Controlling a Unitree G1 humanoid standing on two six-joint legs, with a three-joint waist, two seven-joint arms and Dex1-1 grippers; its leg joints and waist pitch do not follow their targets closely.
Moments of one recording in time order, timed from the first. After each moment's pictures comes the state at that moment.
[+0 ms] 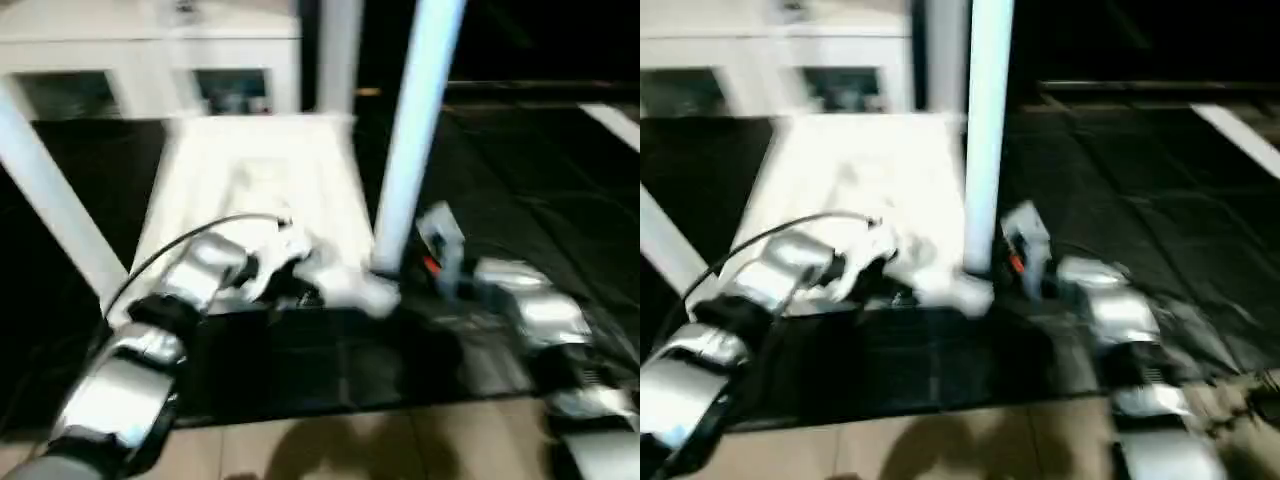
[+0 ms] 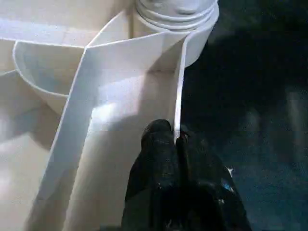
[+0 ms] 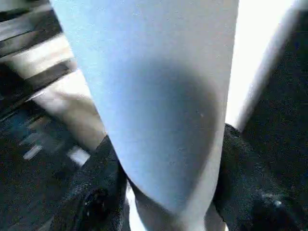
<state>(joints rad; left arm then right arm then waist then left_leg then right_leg) -0.85 0.20 -0.23 0.94 0.11 0.21 -1.04 -0.63 -0.21 -0.01 0.62 0.14 0.31 0.76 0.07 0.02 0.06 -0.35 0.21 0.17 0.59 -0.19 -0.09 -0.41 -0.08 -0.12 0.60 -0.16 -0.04</state>
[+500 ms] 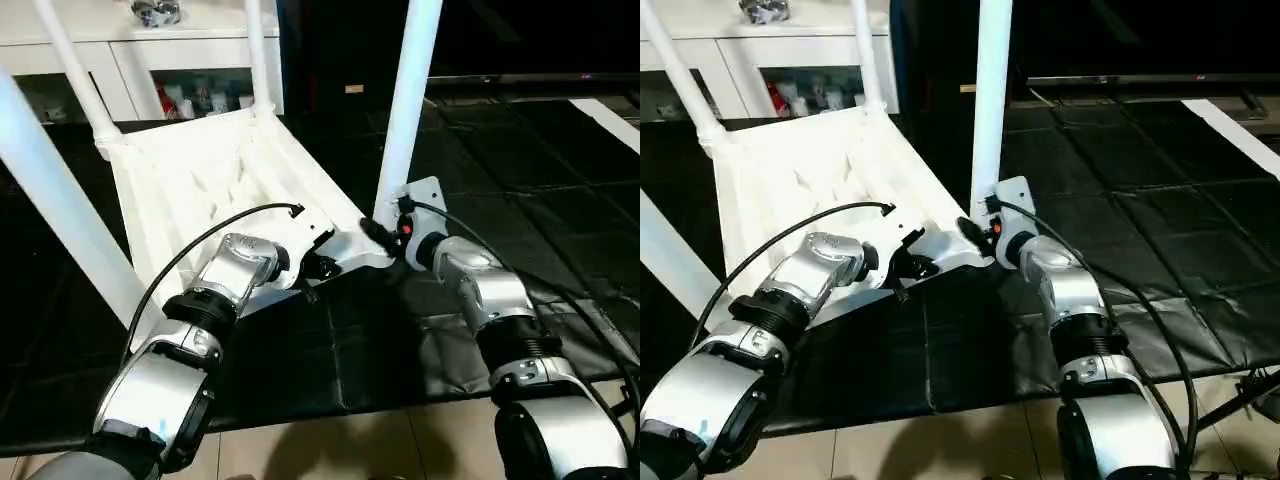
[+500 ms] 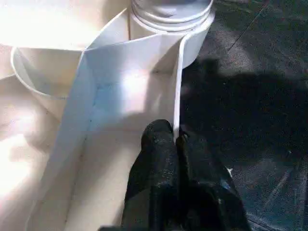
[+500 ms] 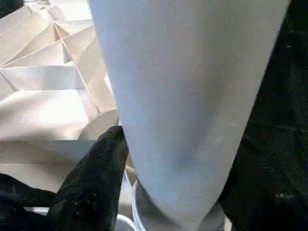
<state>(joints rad) -0.86 0.13 -0.18 0.94 0.11 0.29 -0.87 -0.71 -0.12 -0.04 0.72 0.07 0.26 0.50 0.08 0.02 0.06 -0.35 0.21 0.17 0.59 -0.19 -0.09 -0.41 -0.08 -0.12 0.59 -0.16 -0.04</state>
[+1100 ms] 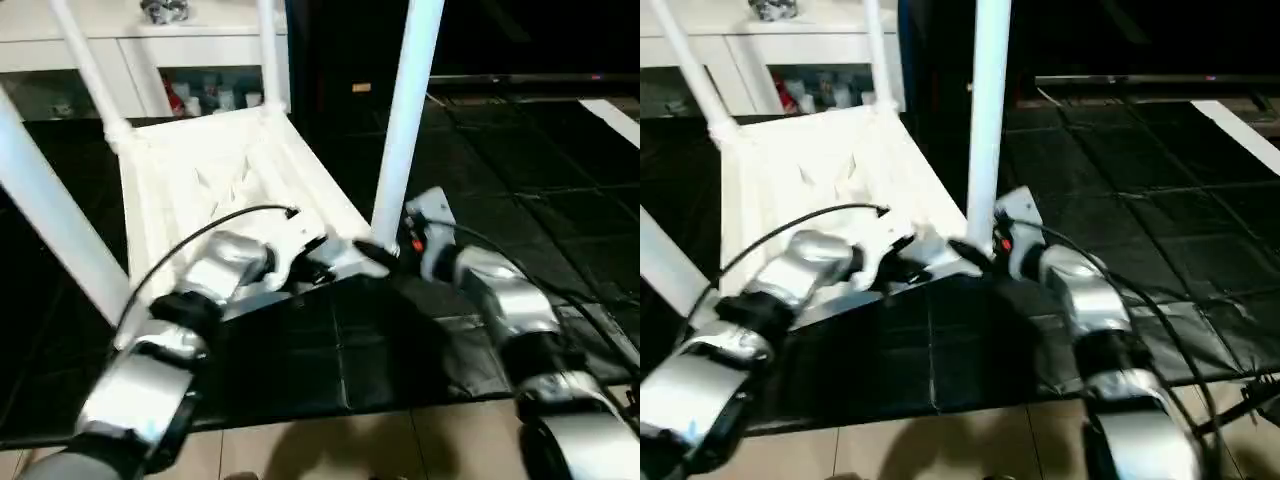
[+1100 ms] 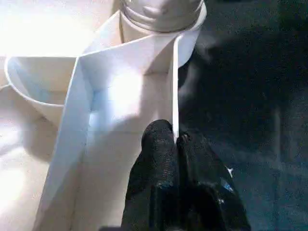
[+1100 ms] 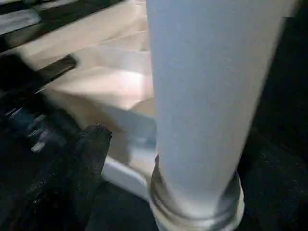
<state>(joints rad) -0.83 0.25 -0.23 0.94 0.11 0.12 -1.08 -0.60 -0.26 0.01 0.64 0.15 0.16 0.95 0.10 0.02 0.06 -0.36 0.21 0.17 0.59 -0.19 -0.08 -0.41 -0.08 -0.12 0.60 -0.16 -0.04</state>
